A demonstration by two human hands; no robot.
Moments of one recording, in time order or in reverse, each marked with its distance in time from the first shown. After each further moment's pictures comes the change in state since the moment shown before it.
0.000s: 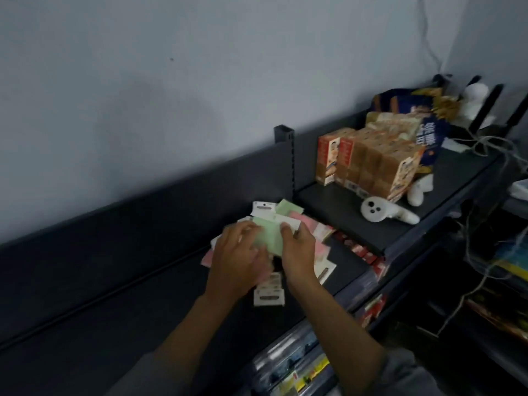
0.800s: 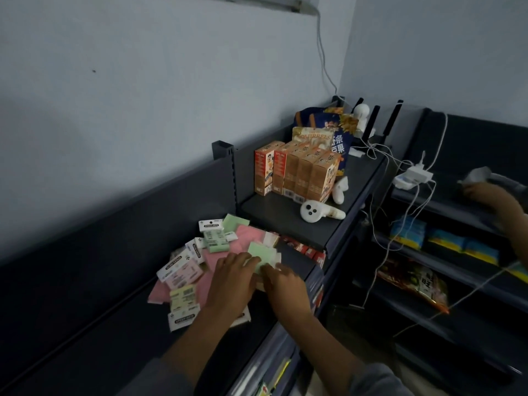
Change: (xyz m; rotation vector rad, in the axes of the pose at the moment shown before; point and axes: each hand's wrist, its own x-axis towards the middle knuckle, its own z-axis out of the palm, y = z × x) left_hand 0.015 0.017 0.060 0.040 -0.401 0.211; right_hand -0.020 0.047 -0.075 -1.341 0.003 -0.414
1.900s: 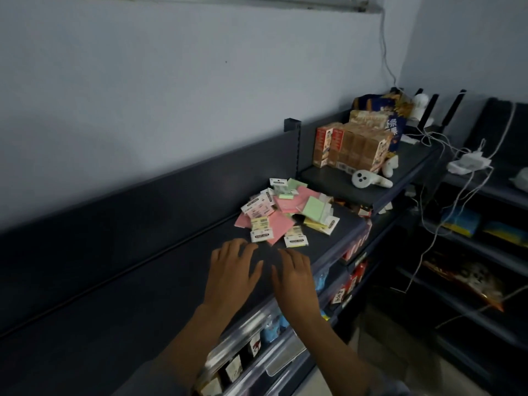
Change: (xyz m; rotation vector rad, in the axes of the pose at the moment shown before) left_hand -0.247 -0.022 -0.096 0.201 0.220 -0.181; right_hand -0.186 -0.147 -0.010 0.208 0.201 -0.141
